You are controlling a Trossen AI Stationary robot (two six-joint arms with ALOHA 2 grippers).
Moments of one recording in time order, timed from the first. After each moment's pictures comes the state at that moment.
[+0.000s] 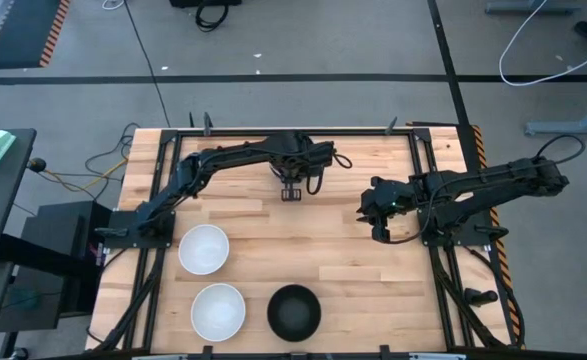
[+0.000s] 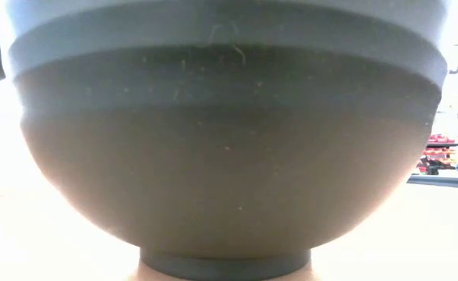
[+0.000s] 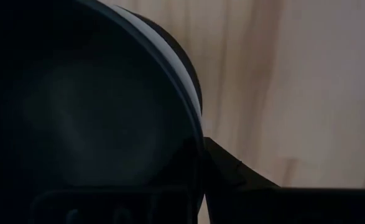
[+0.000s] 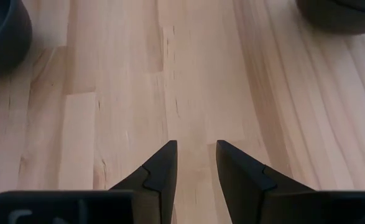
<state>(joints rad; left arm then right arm) 0.22 2.29 2.28 -1.46 -0.26 0.22 0.07 1.00 0.72 -0.63 0.08 0.16</state>
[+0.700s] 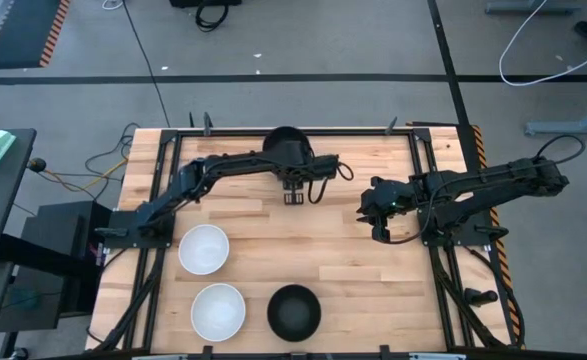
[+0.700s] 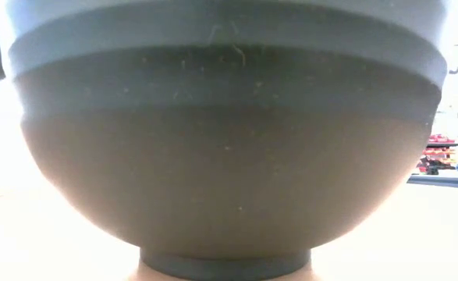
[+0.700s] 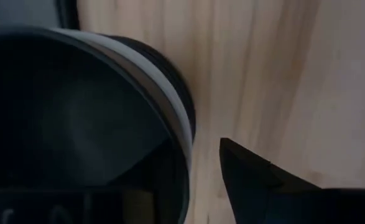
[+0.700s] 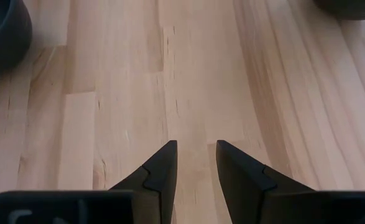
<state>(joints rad) 0.15 2.32 2.28 -1.44 -0.45 0.13 0.07 1.00 0.72 -0.63 0.08 0.16</state>
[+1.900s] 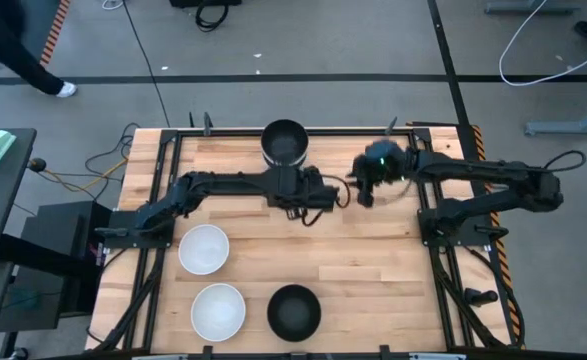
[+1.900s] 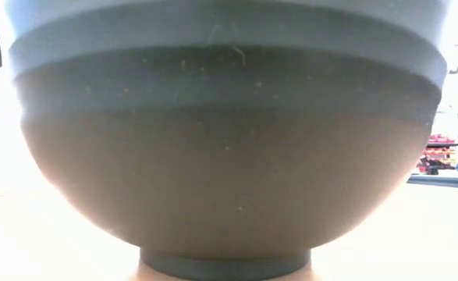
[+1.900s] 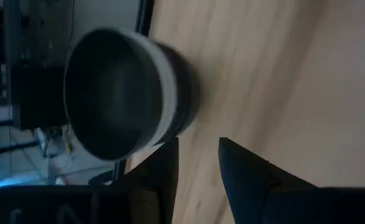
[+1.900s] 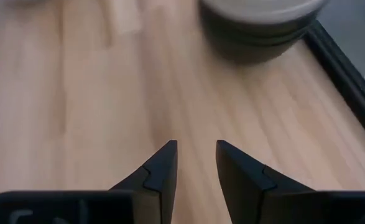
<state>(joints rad) -0.05 2.25 2.35 -1.57 -0.70 -0.24 -0.40 1.10 0.72 -0.38 -0.11 -0.09</state>
